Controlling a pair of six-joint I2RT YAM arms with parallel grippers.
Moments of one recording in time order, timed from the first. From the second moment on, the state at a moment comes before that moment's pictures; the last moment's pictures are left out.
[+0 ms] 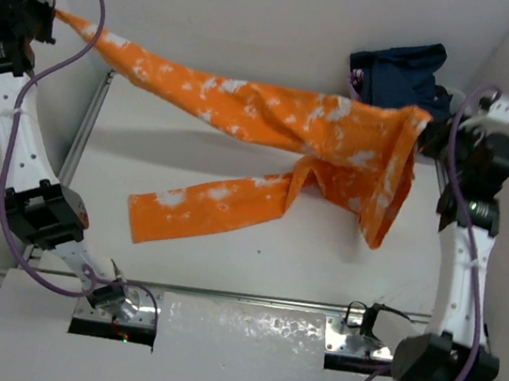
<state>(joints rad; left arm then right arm) 0.49 1.69 2.09 -0.53 0.41 0.45 -0.27 1.16 1.23 -0.10 -0.45 0.27</state>
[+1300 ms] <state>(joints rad) 0.78 1.29 0.88 -1.31 -0.13 1.69 -0.01 0.92 1.03 -0.20 -0.06 0.02</state>
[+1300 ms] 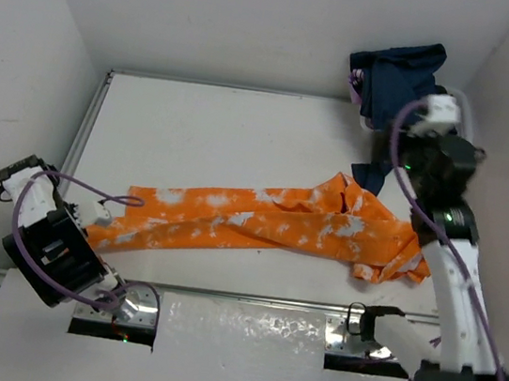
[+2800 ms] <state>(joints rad) 0.23 1.82 1.12 -0.75 0.25 0.77 -0.26 1.21 0.99 -0.71 0.19 0.22</state>
